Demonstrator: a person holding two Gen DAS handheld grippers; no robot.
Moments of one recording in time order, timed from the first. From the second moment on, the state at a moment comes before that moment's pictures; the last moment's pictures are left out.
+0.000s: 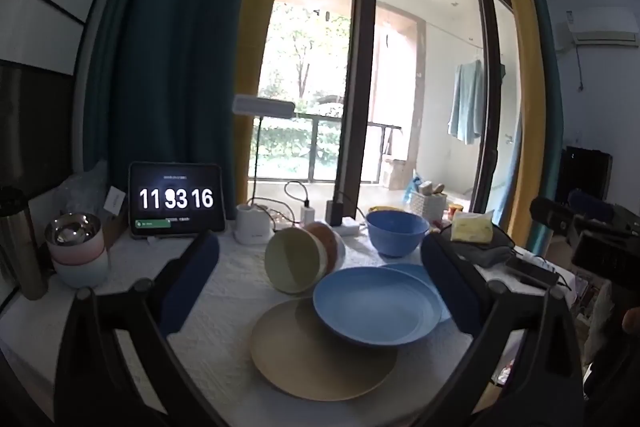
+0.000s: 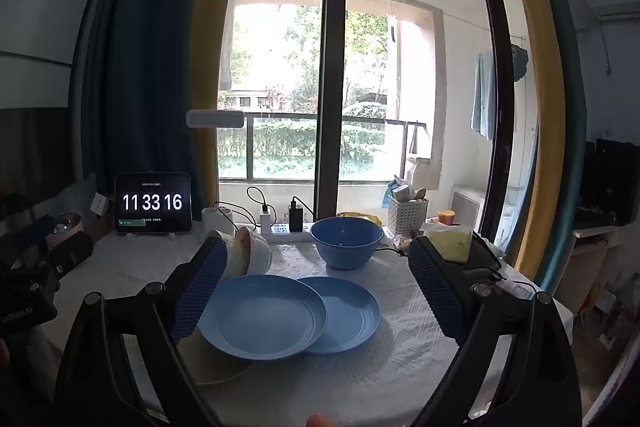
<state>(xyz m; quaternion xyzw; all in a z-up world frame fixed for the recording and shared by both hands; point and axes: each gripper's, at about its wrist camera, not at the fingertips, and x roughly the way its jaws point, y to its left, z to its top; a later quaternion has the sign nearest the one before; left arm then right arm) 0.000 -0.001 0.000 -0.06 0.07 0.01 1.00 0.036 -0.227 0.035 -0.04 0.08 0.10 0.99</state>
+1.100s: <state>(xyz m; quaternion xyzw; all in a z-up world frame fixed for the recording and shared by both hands) -0.006 0.002 0.004 -0.07 0.07 0.00 1.00 0.036 -0.223 0.034 -0.04 0.08 0.10 0.99</state>
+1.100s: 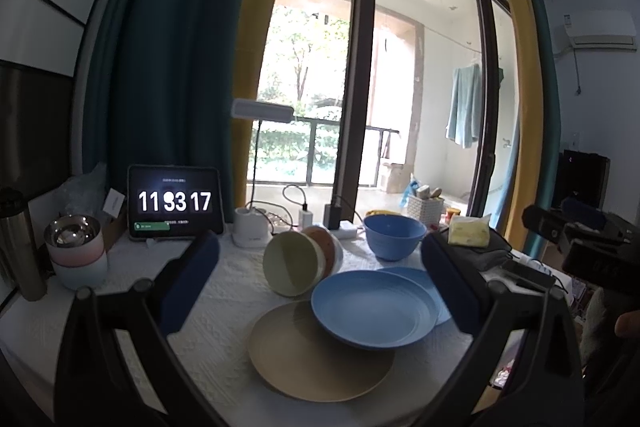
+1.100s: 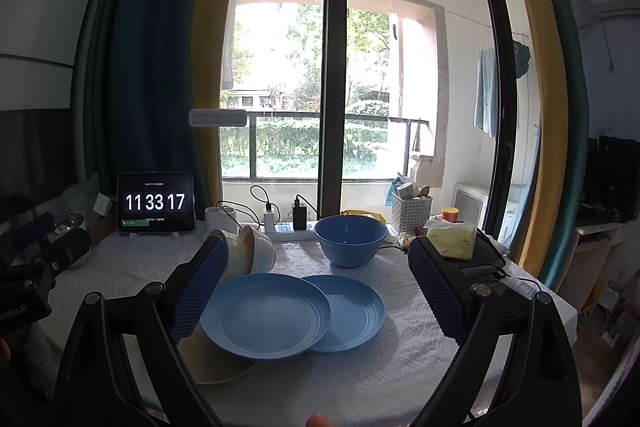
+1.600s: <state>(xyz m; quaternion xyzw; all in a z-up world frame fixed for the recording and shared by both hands) 0.000 0.003 0.001 -0.06 0.08 0.00 1.00 0.044 -0.227 0.026 -0.03 0.09 0.11 0.99</state>
